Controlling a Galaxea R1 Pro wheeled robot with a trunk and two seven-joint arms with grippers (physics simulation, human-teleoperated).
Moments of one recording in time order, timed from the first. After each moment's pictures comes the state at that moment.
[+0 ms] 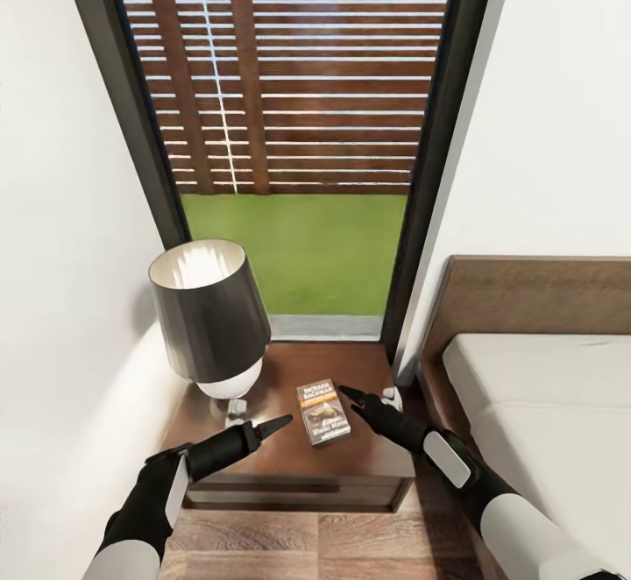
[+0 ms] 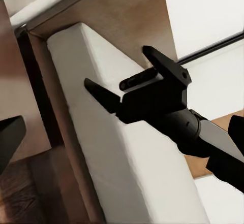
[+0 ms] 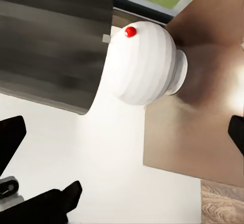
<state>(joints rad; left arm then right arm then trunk) -0.51 -0.13 0.45 -0.82 -0.08 0.54 -1.26 -0.67 -0.07 0.30 -0.52 -1.01 0.41 0.69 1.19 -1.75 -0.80</state>
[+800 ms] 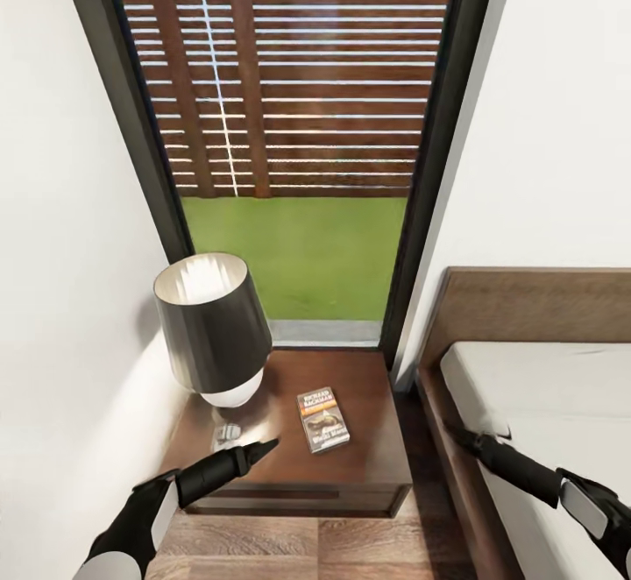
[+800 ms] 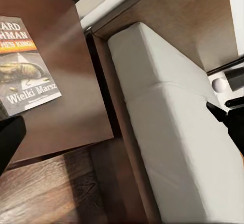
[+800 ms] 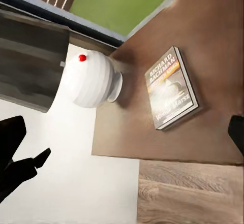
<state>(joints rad) -0.51 -0.05 0.45 -0.60 -0.08 0.28 -1.09 -0.60 -0.45 0.30 -0.34 -0.94 0.35 1.09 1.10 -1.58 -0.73</state>
